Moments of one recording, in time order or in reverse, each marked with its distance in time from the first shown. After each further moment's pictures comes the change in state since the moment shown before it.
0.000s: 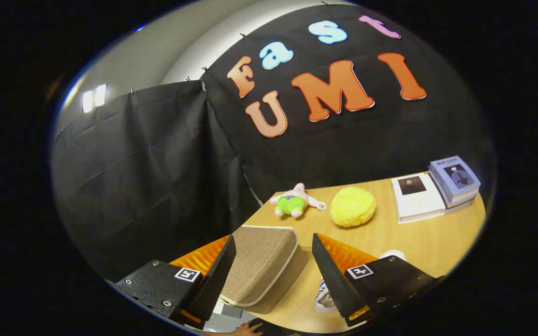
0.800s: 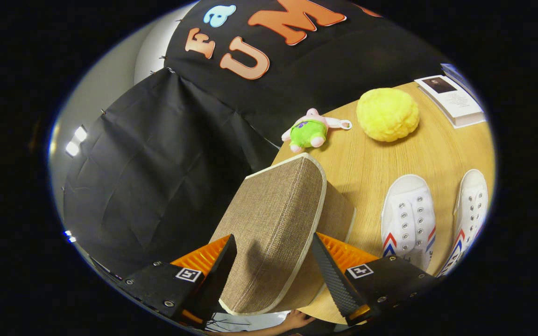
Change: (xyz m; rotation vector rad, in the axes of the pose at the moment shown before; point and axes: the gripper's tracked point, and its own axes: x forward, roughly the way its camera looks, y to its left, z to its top) arm 0.091 0.010 -0.114 0.325 0.300 0.172
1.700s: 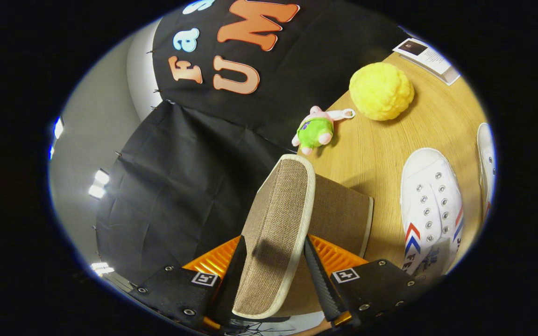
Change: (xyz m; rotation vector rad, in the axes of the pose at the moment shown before) arm -0.008 0.008 0.017 0.201 -0.074 0.213
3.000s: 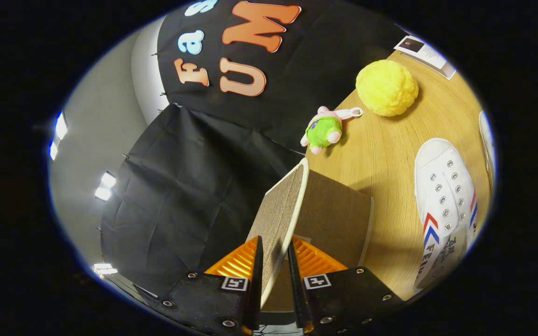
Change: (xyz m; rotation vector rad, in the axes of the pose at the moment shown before) arm 0.011 0.012 -0.016 0.007 -0.009 0.016
